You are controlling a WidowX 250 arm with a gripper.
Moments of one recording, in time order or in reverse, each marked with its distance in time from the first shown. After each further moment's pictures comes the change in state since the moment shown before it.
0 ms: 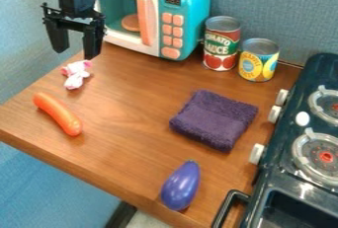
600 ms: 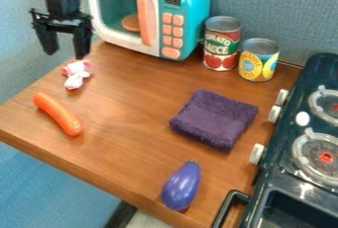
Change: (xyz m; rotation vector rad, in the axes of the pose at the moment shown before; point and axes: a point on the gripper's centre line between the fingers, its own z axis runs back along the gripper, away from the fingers) arm 0.014 0.032 -0.013 -0.030 -0.038 0.102
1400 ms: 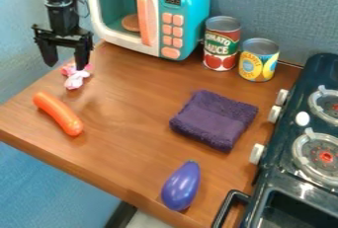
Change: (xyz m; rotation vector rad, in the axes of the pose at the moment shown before) arm 0.024 0.018 -0.039 0.049 0.005 0.092
